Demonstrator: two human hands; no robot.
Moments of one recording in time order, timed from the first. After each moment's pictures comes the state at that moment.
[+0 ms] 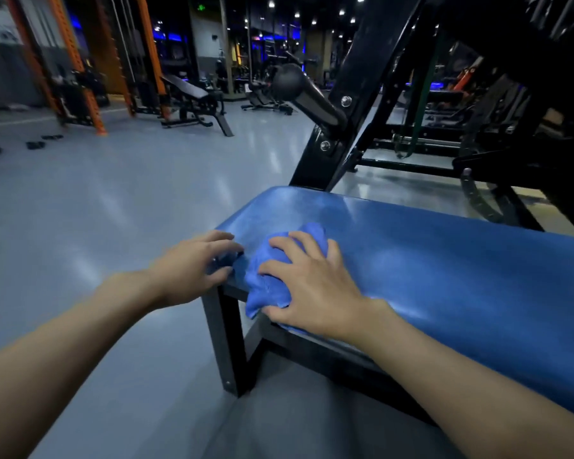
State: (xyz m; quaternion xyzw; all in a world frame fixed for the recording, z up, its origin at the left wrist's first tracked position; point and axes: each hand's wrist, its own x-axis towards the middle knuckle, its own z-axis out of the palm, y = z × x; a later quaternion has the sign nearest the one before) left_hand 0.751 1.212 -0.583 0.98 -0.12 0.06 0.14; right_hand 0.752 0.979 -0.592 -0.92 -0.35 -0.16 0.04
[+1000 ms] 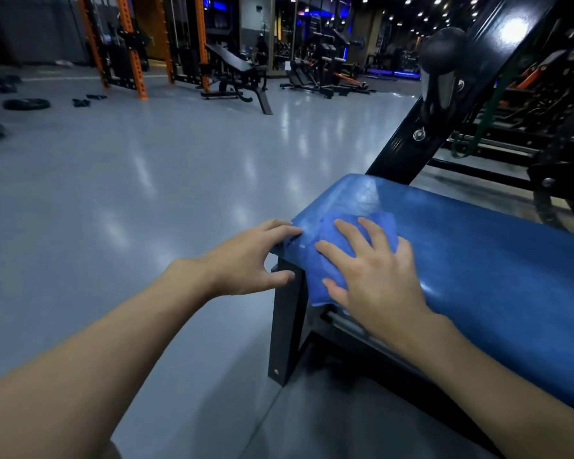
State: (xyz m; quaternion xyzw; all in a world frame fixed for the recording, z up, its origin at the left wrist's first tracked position) left_hand 0.765 1.293 -0.623 0.94 -0.18 0.07 0.27; right_hand 0.781 1.062 -0.628 -0.91 -0.28 -0.31 -0.08
